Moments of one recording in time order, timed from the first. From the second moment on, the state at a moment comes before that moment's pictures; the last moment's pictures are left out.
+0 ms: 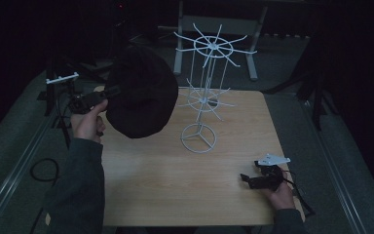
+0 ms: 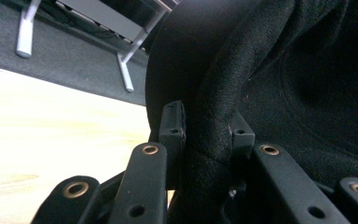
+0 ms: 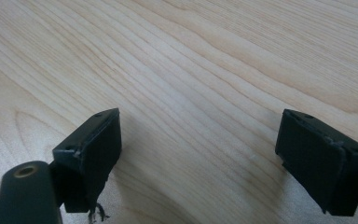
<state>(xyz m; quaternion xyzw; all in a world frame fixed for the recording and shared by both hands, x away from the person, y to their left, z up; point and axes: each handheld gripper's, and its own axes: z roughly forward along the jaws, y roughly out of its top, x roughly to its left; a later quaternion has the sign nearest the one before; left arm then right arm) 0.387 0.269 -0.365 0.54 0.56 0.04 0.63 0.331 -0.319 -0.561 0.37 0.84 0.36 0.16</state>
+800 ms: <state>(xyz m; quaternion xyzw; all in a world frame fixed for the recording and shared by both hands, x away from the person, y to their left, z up) 0.399 0.271 -0.367 0.51 0.58 0.02 0.63 0.331 -0.319 -0.561 0.37 0.84 0.36 0.16</state>
